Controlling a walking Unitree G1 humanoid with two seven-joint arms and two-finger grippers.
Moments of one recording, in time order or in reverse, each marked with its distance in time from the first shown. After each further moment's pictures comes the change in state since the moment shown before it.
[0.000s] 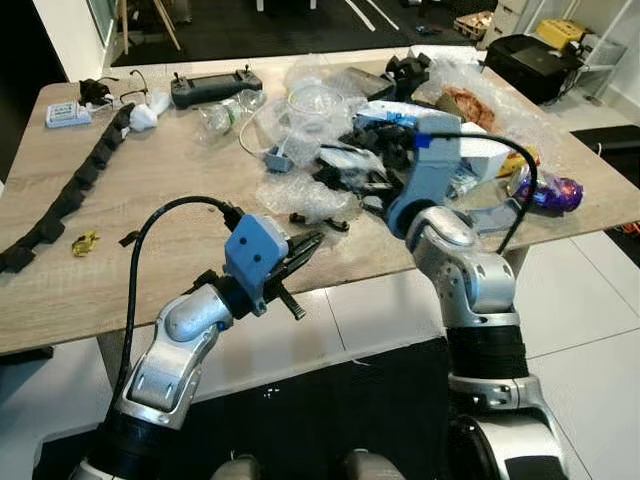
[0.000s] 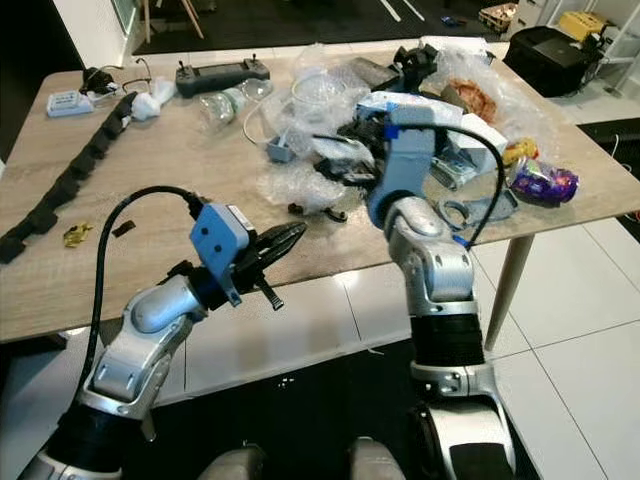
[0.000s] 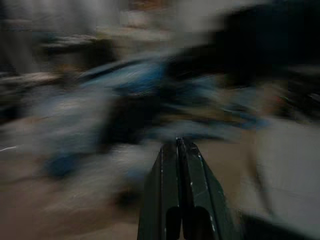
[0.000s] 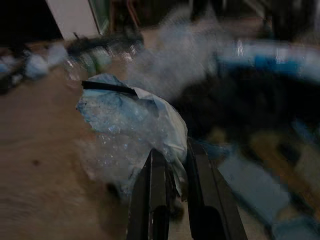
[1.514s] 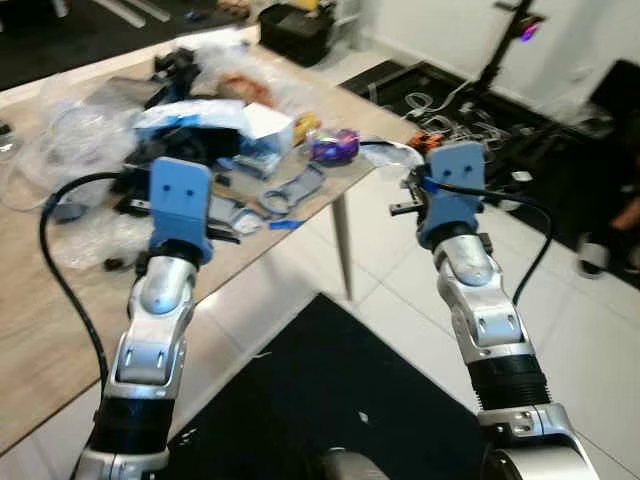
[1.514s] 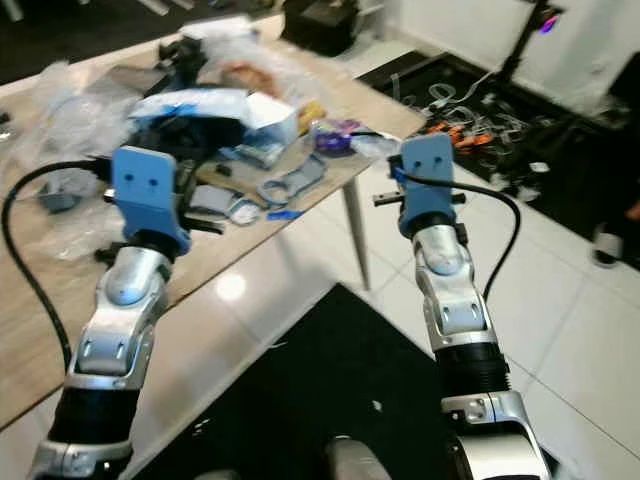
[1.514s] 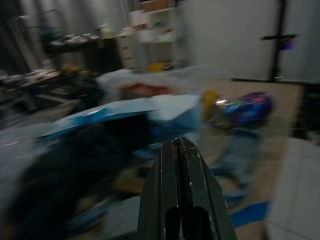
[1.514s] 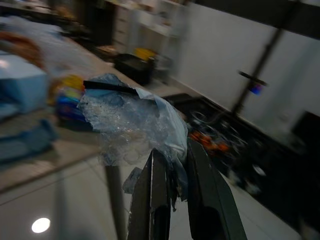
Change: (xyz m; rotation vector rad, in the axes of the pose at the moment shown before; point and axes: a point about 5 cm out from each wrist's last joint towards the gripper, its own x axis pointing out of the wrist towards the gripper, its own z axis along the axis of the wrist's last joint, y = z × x) left arm -0.010 0.057 0.004 0.110 0.141 0.630; right arm -0.012 -0.045 -0.035 -0.292 -0.207 -0.186
